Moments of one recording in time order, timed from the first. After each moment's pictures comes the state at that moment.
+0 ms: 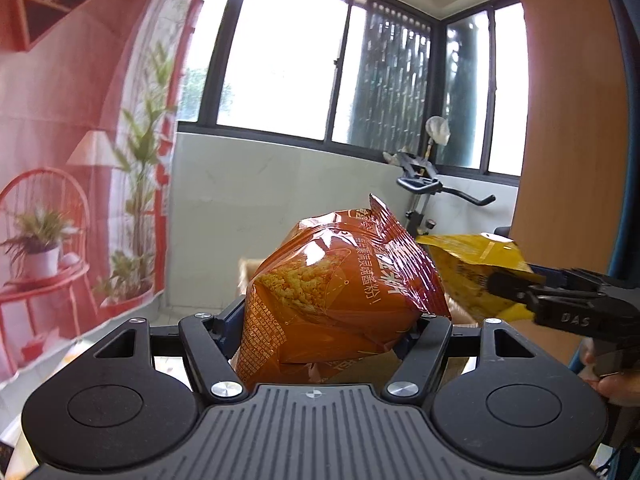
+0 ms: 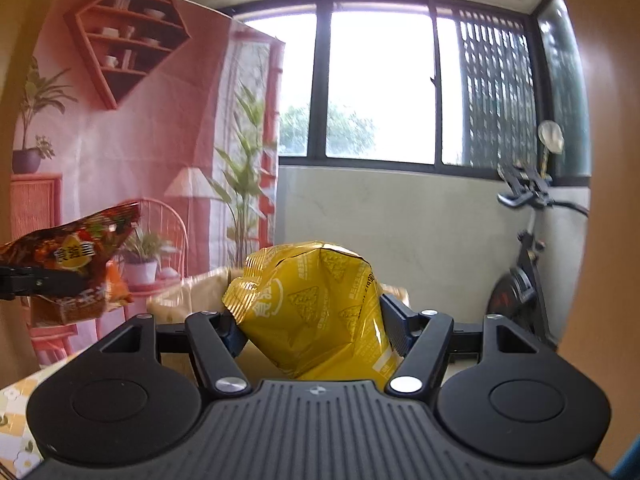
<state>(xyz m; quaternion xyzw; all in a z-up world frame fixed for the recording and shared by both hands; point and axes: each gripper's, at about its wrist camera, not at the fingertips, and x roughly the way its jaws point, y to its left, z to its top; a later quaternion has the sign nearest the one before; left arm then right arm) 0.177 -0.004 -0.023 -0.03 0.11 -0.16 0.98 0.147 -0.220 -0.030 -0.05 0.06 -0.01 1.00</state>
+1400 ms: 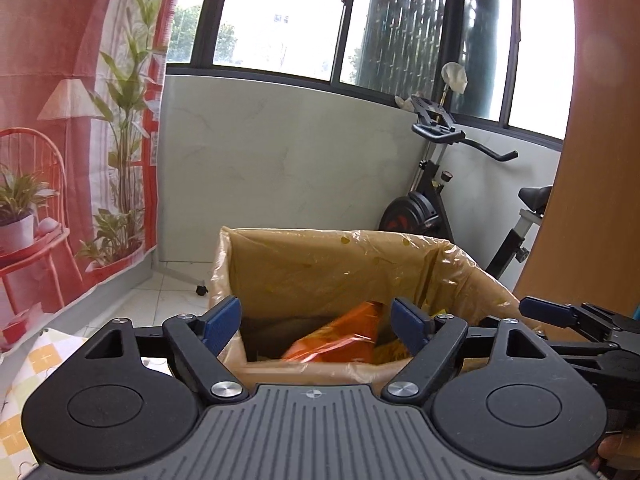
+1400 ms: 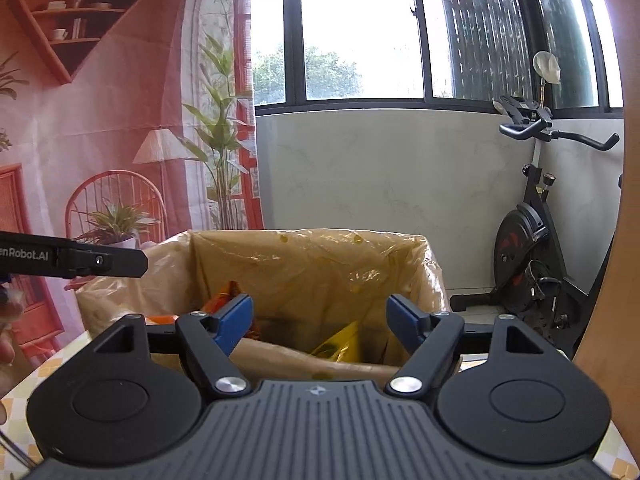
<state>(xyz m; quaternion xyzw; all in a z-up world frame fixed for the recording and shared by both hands) 0.293 -0.011 -0.031 -0.03 0.20 -0.15 0.97 0.250 -0.244 -0.065 0.01 0.14 -0.03 0.99</state>
